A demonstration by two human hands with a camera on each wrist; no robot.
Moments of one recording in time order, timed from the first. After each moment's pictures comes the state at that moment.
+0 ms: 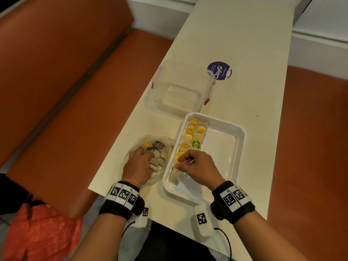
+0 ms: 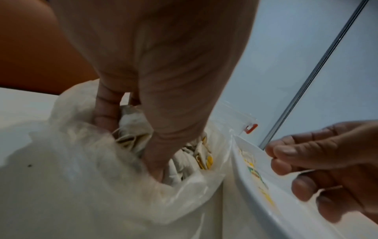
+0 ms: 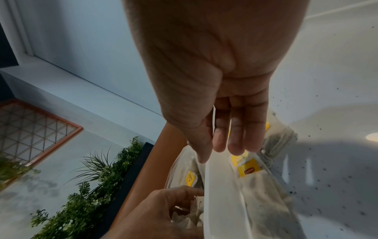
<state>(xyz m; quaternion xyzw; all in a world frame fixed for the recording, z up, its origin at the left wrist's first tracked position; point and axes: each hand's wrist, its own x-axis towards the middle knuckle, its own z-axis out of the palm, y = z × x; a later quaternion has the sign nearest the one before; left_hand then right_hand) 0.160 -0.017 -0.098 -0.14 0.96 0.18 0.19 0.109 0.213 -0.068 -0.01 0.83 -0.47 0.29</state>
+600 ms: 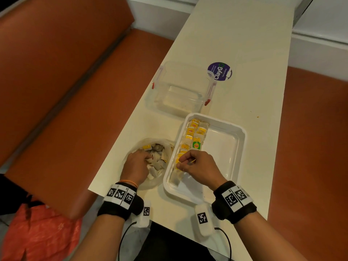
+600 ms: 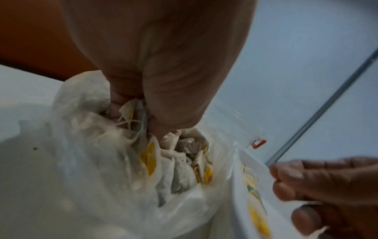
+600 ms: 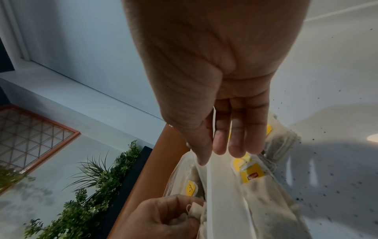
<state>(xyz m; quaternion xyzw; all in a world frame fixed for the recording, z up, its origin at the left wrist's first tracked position) 0.158 -0.020 -0.095 -0.20 0.93 0.30 0.11 0.107 0.214 -0.066 -0.01 0.83 -0.47 0.29</state>
